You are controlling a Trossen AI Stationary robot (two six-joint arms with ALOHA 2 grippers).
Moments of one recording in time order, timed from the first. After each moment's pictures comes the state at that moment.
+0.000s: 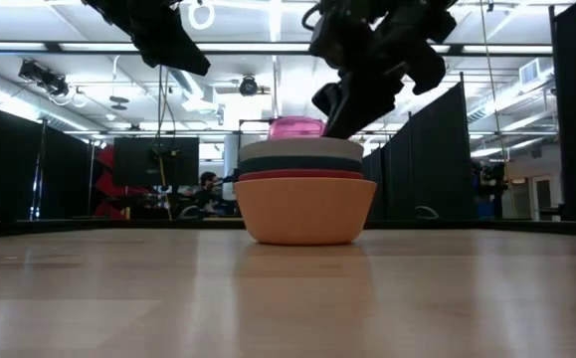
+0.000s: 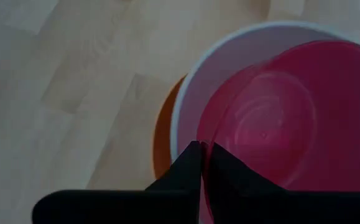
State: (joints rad) left arm 0.11 0.95 0.87 -0.42 -0.30 0.00; right arm 0.01 1.67 1.16 -0.42 -0.14 -0.27
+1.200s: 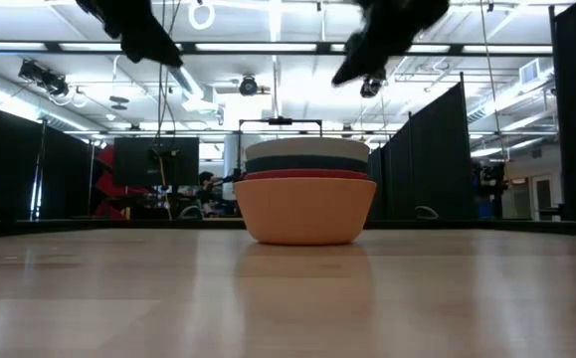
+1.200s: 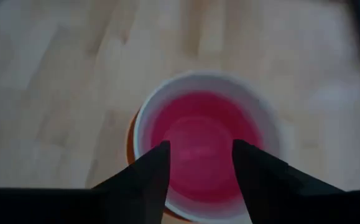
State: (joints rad) left arm 0.10 0.84 0.92 -0.65 -0.11 -0.03; right arm 0.00 1.38 1.16 -0.49 0.00 -0.17
